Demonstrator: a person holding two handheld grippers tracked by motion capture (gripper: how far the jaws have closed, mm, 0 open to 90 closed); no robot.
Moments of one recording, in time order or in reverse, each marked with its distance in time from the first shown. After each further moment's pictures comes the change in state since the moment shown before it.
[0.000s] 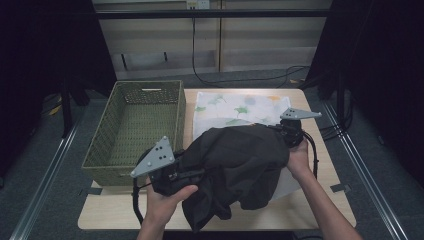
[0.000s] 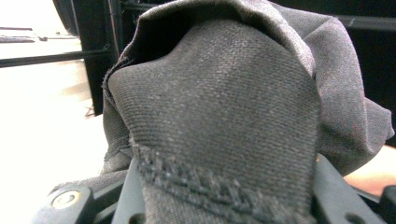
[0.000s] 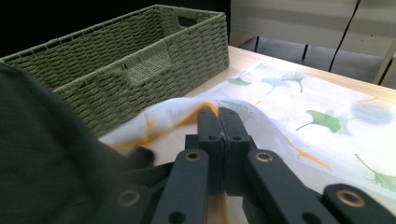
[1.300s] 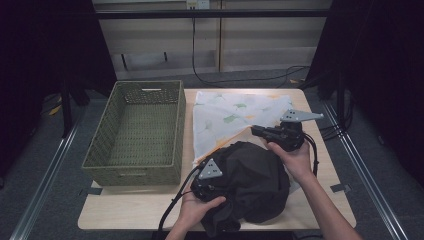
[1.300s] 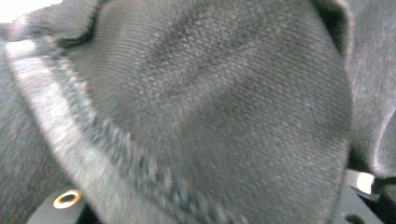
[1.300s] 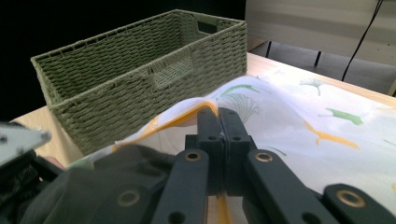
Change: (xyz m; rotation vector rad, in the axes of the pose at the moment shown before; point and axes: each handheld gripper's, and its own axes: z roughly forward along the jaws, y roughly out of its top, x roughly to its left) left arm 0.025 -0.129 0.090 0.409 0.077 -0.134; right arm 0.019 0.009 -0.013 -0.007 0.039 -0.033
